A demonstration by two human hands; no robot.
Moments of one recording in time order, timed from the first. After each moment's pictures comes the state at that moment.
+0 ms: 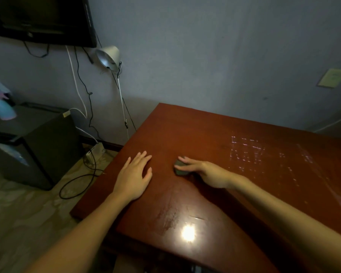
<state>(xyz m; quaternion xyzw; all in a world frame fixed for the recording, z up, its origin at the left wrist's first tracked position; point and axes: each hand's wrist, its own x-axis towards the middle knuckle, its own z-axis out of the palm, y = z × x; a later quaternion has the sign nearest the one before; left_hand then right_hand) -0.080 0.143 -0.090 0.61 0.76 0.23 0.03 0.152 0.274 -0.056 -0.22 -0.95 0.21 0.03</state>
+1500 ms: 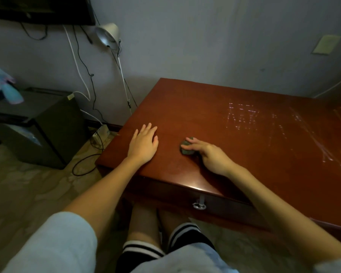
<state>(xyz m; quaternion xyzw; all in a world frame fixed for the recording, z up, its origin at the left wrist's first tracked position) -0.061 0.111 -0.088 0.60 0.78 0.18 0.05 0.176 0.152 -0.061 -0.33 -0.90 0.24 0.14</state>
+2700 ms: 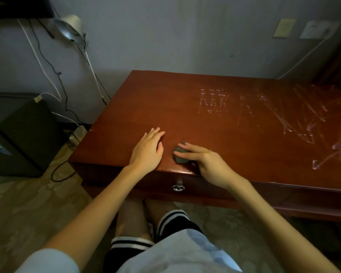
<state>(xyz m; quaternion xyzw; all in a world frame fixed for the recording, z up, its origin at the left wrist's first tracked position) 0.028 0.078 -0.088 0.70 0.67 0.24 0.07 0.242 0.087 -0.074 -0.35 -0.90 0.19 0.16</state>
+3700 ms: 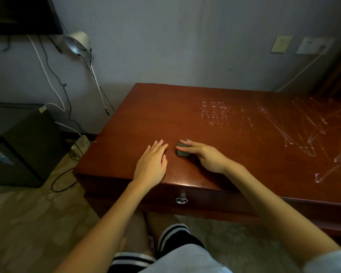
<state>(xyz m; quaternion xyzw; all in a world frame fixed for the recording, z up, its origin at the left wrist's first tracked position) 0.031 0.074 -0.090 0.69 0.68 0.23 0.04 0.231 0.150 -0.061 -0.35 -0.91 0.21 0.11</state>
